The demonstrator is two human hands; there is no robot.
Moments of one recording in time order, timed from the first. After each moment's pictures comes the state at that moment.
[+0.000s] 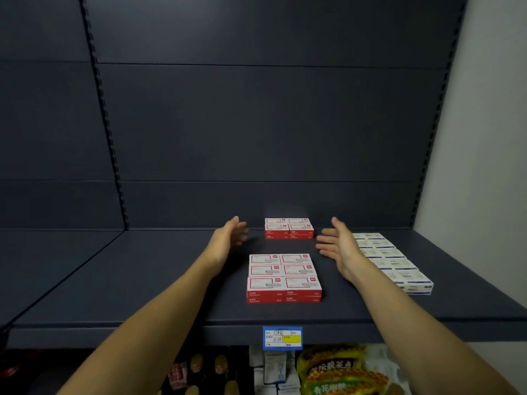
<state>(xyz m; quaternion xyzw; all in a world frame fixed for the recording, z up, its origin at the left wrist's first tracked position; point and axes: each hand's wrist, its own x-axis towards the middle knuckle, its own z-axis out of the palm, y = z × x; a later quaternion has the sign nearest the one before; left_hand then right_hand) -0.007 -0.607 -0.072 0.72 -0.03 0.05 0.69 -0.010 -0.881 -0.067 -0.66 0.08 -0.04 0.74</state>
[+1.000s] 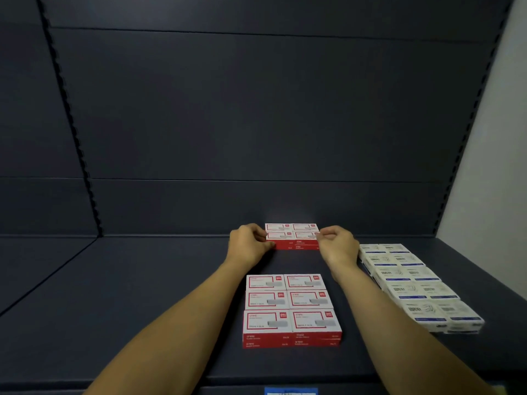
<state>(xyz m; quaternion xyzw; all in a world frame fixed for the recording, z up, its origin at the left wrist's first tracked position) 0.078 -0.654 -0.085 0.88 -0.02 0.13 0.45 0.076 -0.856 -0.091 -0.80 0.14 -0.24 0.52</state>
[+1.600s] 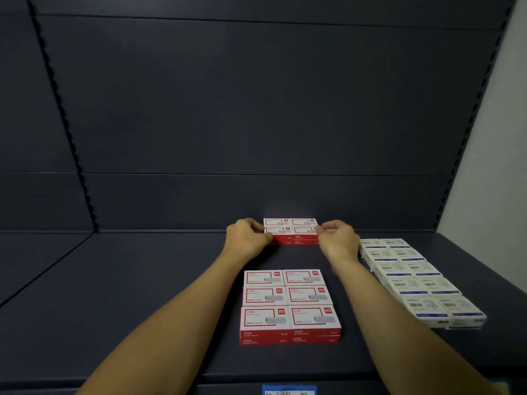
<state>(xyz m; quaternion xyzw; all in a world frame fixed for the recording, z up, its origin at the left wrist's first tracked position) 0.076 -0.657 -0.078 0.87 0.02 0.11 0.47 0.080 -0.858 -0.092 -0.80 0.15 -0.24 0.54</state>
